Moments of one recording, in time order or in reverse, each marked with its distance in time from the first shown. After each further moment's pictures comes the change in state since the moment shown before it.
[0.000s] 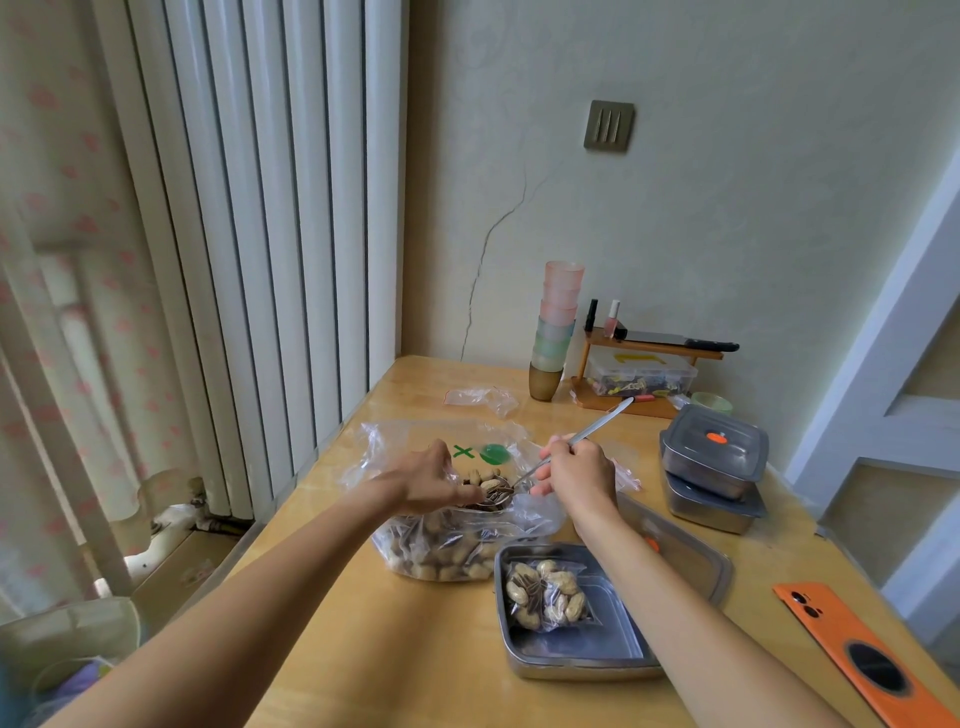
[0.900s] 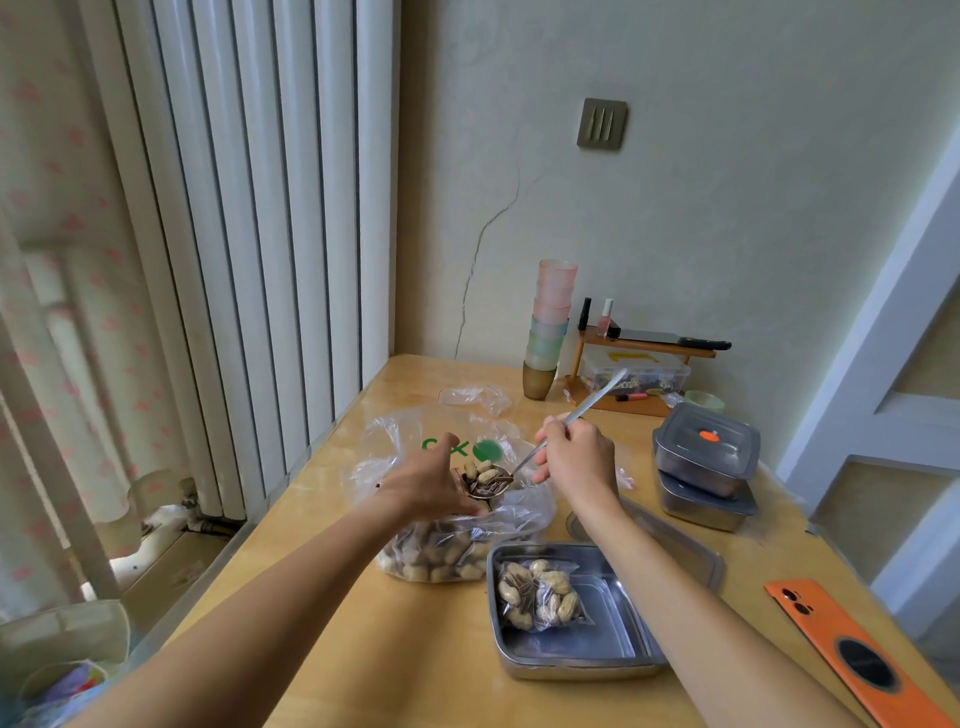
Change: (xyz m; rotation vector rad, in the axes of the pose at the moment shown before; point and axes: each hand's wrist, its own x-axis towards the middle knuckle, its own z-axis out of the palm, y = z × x) left_hand 0.004 0.013 0.017 0.070 0.122 0.009; right_hand 0.007 -0.010 -0.010 -0.060 0.021 -0.215
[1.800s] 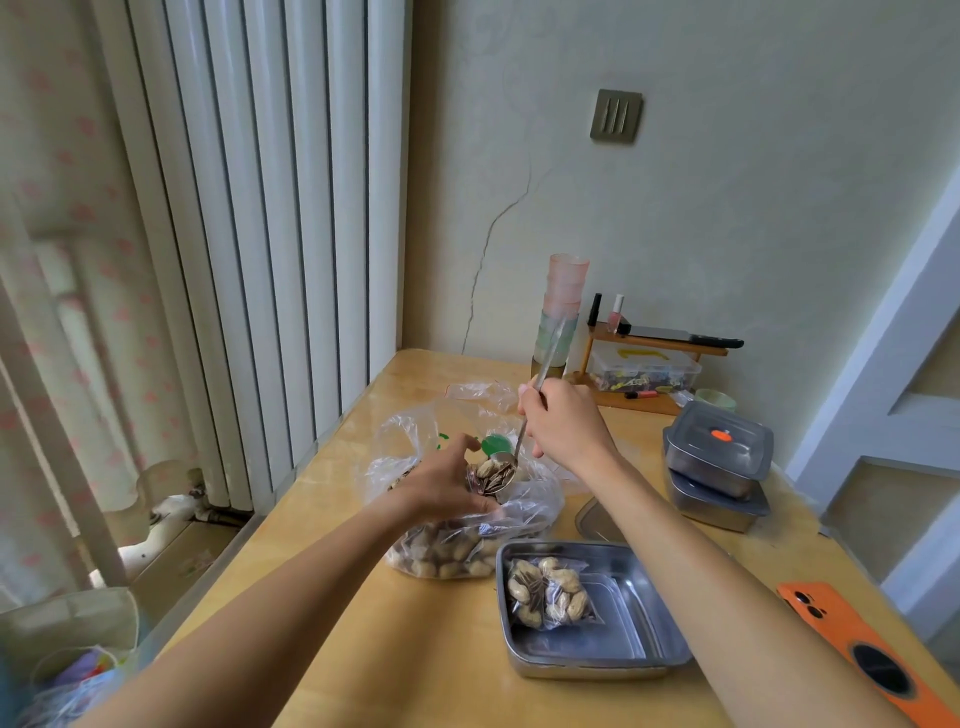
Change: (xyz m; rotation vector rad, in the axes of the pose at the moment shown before) left_hand -0.001 -0.002 0.007 -0.244 -0.066 0.066; right_hand 0.024 -0.036 0.006 -0.353 -0.132 -0.391
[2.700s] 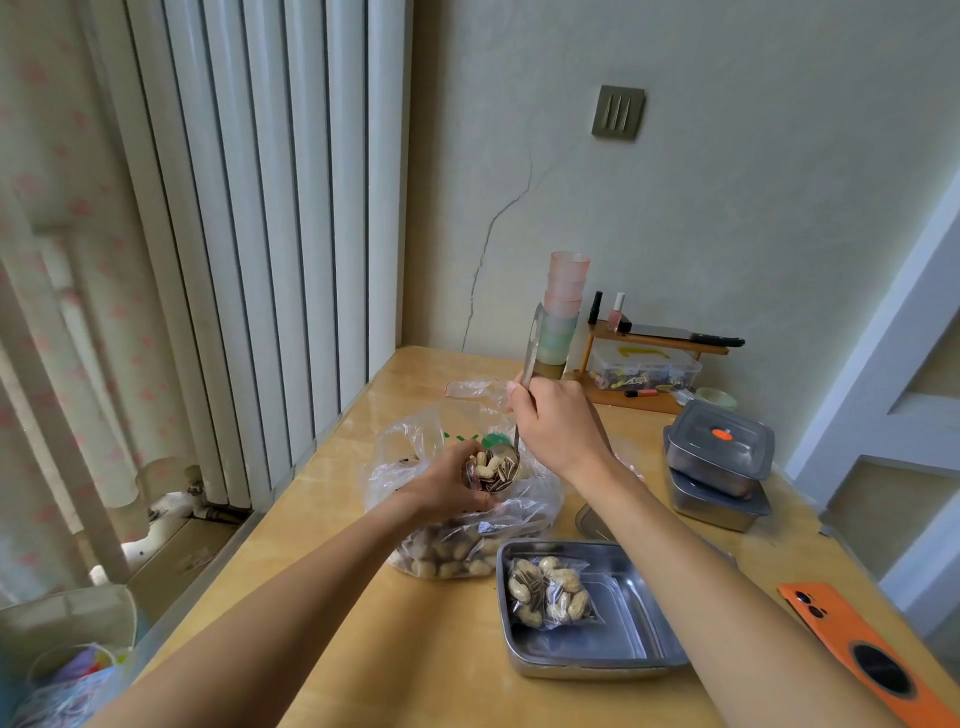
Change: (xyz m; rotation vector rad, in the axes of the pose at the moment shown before) left_hand 0.001 -0.003 0.006 -0.163 -0.017 -0.015; right_hand -0.006 -0.008 0.004 -0.016 0.091 -0.207
